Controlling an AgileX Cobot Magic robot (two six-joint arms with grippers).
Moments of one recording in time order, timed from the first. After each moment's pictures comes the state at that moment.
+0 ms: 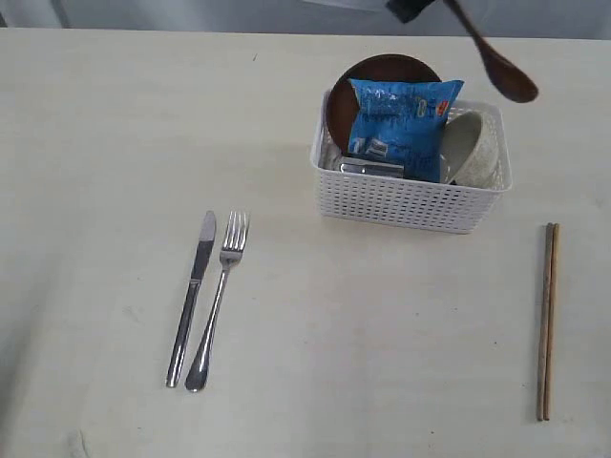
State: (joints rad) left arm -0.13 0.00 0.00 -0.03 0.32 0.02; right arm 0.43 1.56 -1.38 -0.13 0.67 -0.47
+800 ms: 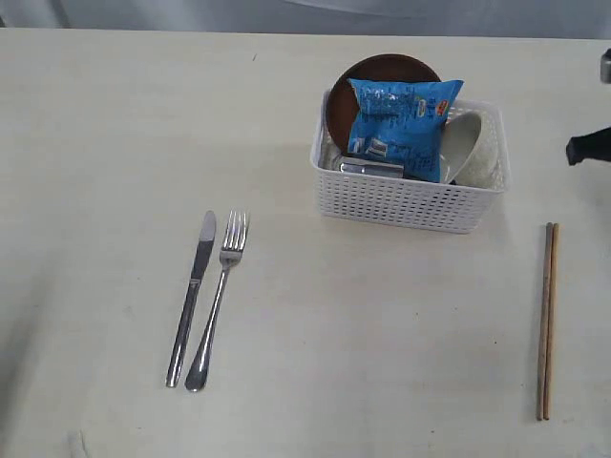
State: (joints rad) left arm -0.13 0.00 0.00 -0.03 0.32 0.02; right arm -0.08 1.71 -1.02 -0.23 0.84 0.08
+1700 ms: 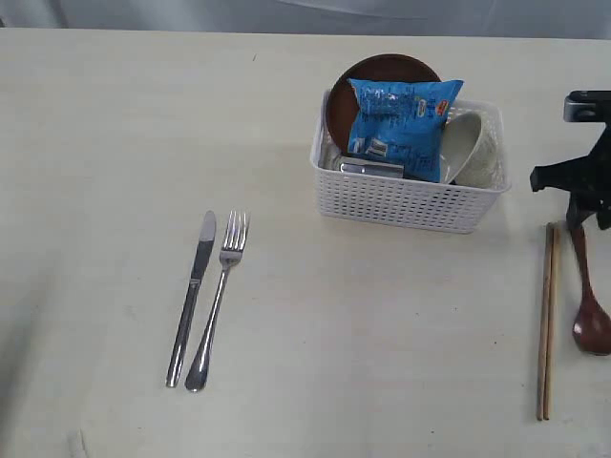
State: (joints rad) left arm -0.13 0.00 0.00 -0.03 0.32 0.02; right arm -0.08 1.85 -0.99 -0.15 0.71 0.07
